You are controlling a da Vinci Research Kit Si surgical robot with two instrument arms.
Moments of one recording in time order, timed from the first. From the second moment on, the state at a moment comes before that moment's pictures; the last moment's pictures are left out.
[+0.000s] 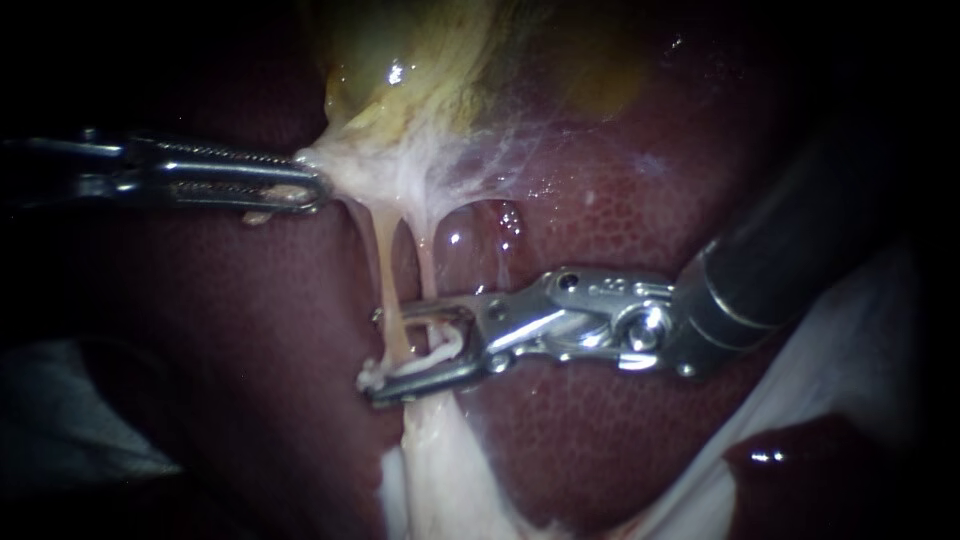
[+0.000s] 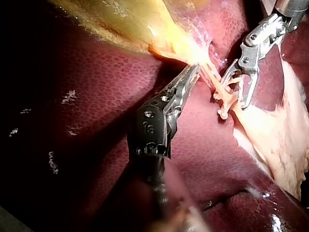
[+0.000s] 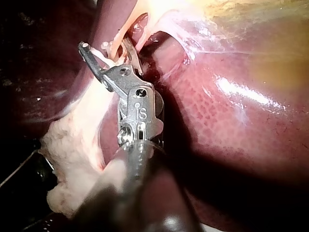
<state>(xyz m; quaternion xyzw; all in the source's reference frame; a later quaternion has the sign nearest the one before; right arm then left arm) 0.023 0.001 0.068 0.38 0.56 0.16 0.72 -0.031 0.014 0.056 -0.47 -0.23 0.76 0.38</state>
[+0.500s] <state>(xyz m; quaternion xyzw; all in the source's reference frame) 0.025 -0.001 0.065 0.39 0.57 0.15 0.70 -0.031 0.014 0.056 -0.47 -0.23 0.76 0.38</state>
